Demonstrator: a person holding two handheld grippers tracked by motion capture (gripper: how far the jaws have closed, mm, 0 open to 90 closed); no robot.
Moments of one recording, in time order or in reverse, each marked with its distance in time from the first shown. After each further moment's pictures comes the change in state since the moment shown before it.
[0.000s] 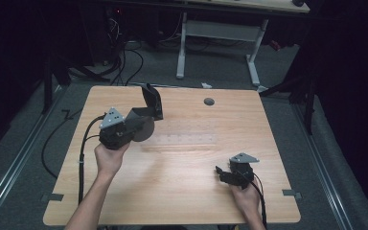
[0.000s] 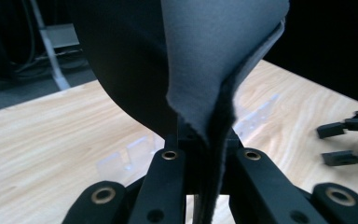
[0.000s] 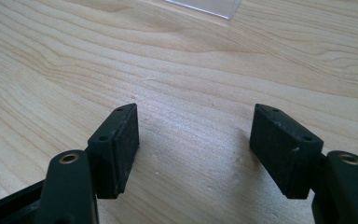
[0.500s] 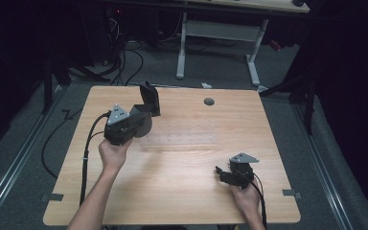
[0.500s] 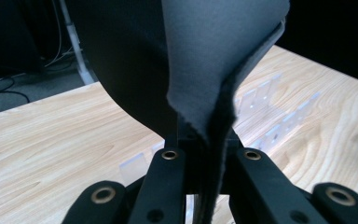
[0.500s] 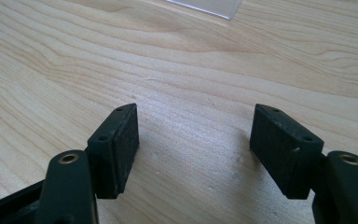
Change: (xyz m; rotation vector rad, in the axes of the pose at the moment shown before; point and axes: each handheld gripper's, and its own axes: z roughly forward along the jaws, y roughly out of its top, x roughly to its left) left arm 0.015 -0.009 0.022 -0.013 0.091 0.030; right arm 0.000 0.000 0.000 0.002 0.000 0.000
